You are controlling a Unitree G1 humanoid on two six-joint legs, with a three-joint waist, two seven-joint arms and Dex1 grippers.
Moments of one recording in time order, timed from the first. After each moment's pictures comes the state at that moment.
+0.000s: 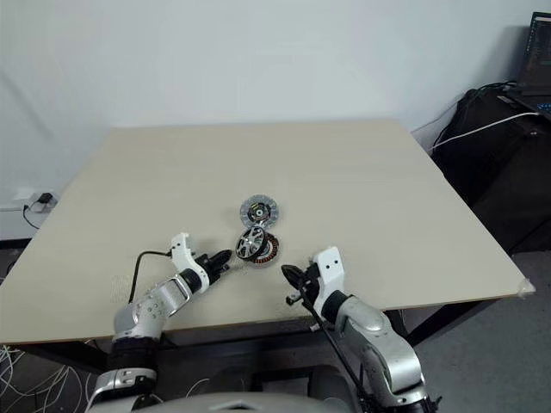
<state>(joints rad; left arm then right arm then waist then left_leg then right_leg) -0.18 0.09 0.22 0.24 -0.56 0.69 -0.33 0.17 -0.24 0.20 -0.40 0.38 0.56 0.44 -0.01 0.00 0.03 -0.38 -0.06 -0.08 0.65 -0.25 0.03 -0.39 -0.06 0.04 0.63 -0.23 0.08</state>
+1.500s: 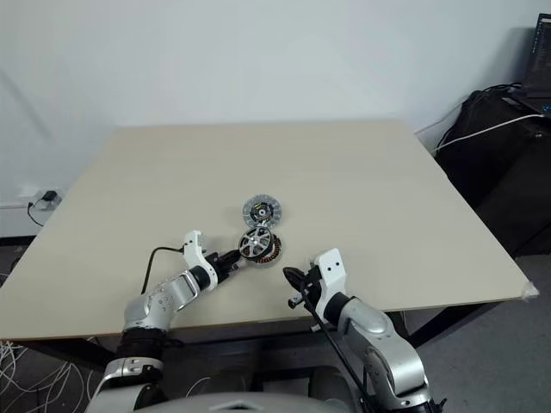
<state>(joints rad) -0.23 0.08 0.19 0.31 -0.51 0.67 -0.41 0.18 -0.24 0.20 -0.40 0.38 0.55 0.43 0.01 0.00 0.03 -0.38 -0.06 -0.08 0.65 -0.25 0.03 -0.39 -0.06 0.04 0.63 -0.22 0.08</state>
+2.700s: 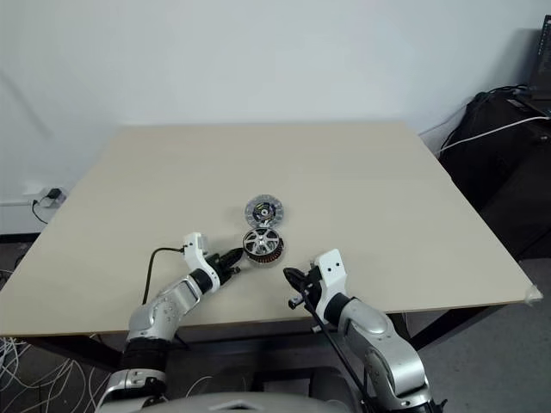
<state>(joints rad) -0.18 0.04 0.16 0.27 -0.49 0.56 -0.47 0.18 -0.25 0.20 -0.40 0.38 0.55 0.43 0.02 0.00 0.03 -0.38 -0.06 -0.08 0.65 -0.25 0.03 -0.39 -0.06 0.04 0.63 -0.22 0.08</state>
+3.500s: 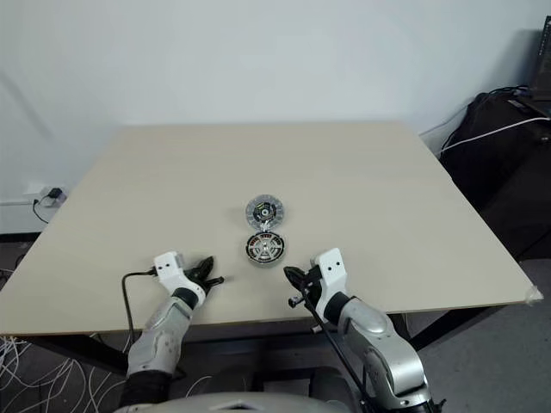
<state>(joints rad) 0.09 -0.01 0.15 0.17 -0.28 0.07 -0.28 0.14 -0.22 0.20 -0.37 0.35 0.53 0.42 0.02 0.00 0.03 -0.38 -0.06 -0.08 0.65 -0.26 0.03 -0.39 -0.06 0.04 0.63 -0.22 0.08</state>
